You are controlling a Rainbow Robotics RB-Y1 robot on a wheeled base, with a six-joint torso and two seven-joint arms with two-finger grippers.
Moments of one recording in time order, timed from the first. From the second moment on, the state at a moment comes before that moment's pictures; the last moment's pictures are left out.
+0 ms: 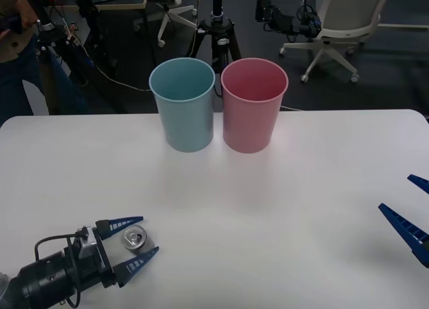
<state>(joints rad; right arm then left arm) 0.35 -0.40 -0.52 -1.66 0.96 -1.22 0.00 0.09 0.42 0.02 -1.19 -1.04 -1.19 -0.49</state>
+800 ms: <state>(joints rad) 0.35 -0.40 -0.52 -1.66 0.96 -1.22 0.00 0.11 0.43 0.05 -1.25 -1.04 -1.21 -0.44</state>
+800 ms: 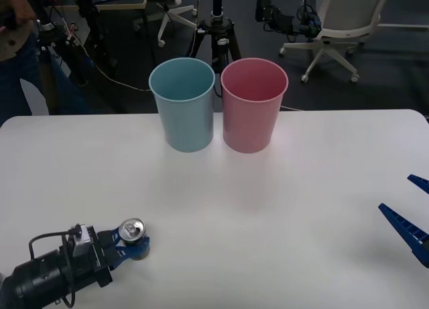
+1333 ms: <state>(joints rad) 0.35 -0.40 -0.52 -1.66 0.96 -1.22 0.00 0.25 0.51 0.11 -1.57 -0.95 -1.10 -0.29</state>
